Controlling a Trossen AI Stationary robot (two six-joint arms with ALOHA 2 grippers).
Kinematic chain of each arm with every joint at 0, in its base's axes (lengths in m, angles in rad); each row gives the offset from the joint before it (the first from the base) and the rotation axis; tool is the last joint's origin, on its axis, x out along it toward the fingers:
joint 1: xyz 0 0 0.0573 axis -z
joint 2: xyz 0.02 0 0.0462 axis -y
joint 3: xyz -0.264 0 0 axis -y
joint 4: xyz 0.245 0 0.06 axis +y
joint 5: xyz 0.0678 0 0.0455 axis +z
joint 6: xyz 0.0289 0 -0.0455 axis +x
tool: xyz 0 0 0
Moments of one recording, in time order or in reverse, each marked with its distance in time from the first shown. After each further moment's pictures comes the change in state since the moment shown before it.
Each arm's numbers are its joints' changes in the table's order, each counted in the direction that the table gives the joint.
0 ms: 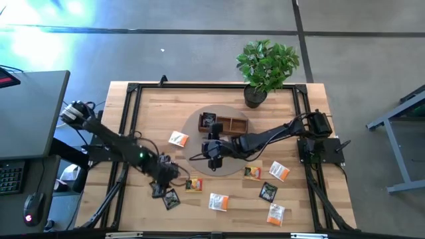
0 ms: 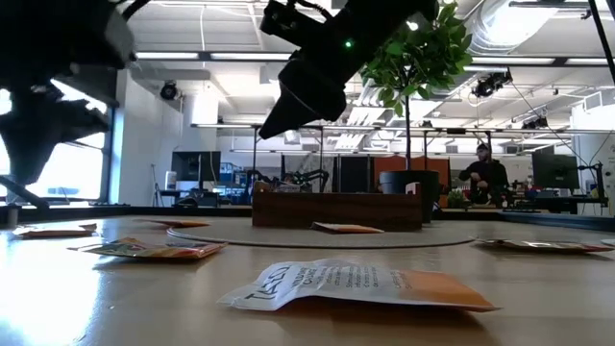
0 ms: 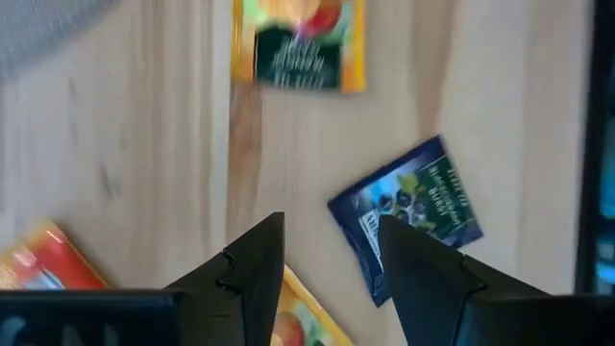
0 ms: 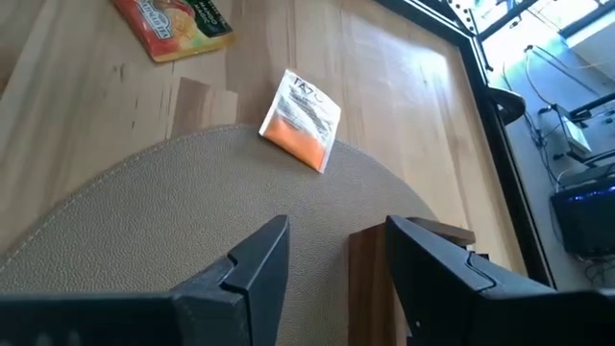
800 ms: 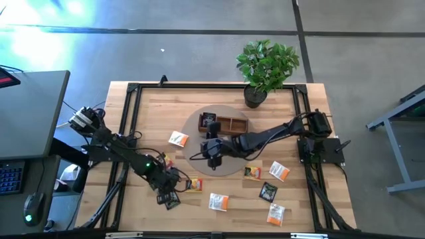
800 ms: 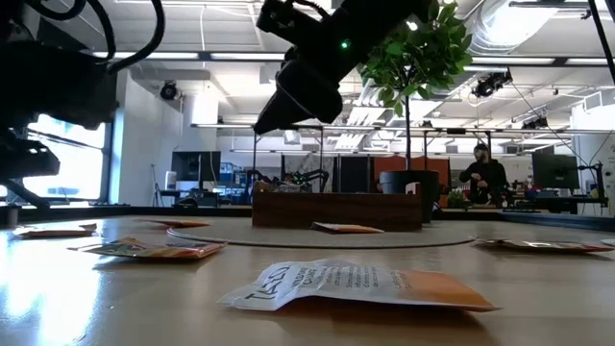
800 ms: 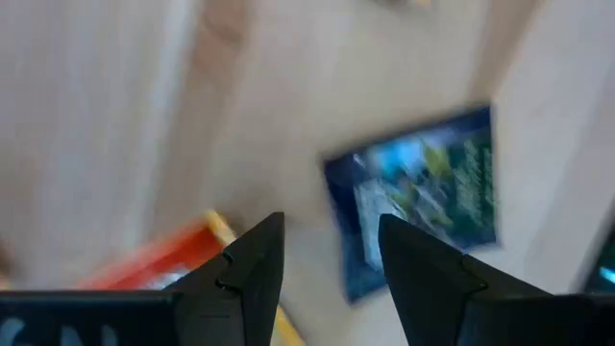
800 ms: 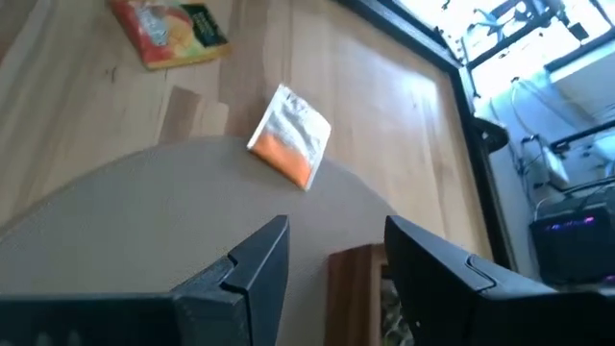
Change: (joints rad) left arm 0.044 -0.152 -0.001 -0.060 -0.123 -0.273; right arm 0.018 -0.002 0.000 -0.059 0.003 -0.122
